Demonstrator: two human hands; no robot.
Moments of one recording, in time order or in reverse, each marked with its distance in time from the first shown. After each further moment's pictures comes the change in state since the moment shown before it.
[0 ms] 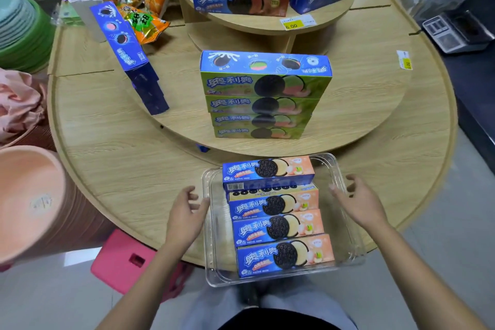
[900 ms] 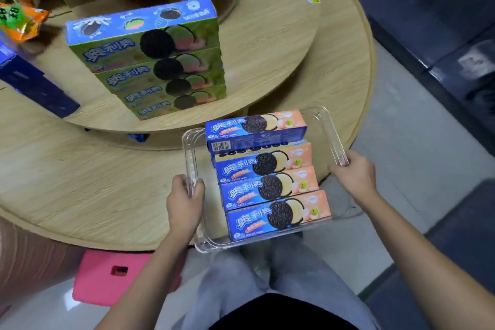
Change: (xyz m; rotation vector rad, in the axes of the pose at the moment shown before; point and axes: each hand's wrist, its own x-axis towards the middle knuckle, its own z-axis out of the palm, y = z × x) left_hand -0.072 0.041 0.079 0.074 -0.018 0.180; right_hand -0.066 0.116 -0.026 0.167 0.325 0.221
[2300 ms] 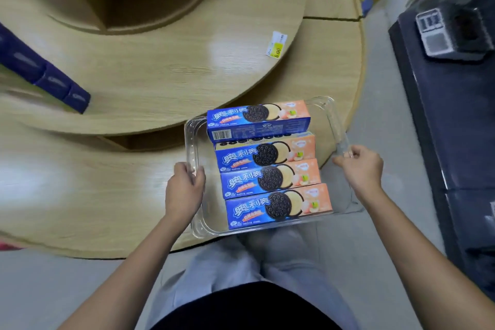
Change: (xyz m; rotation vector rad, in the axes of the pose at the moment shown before) left_hand 0.026 0.267 0.355 -0.001 0.260 -0.329; right_hand 0.476 0.017 -0.147 0.011 -0.271 -0.300
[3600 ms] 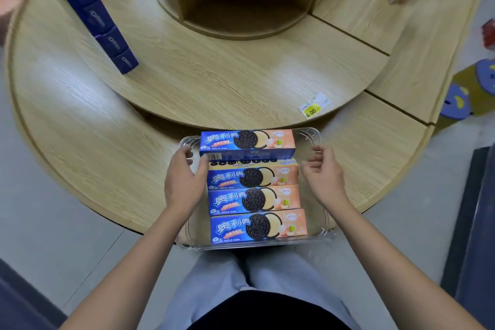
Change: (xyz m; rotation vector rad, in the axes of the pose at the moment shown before) left_hand 0.002 0.086 0.063 -0.183 0.494 -0.238; right_hand 0.121 -0.100 0.034 -0.036 -0.566 -0.580
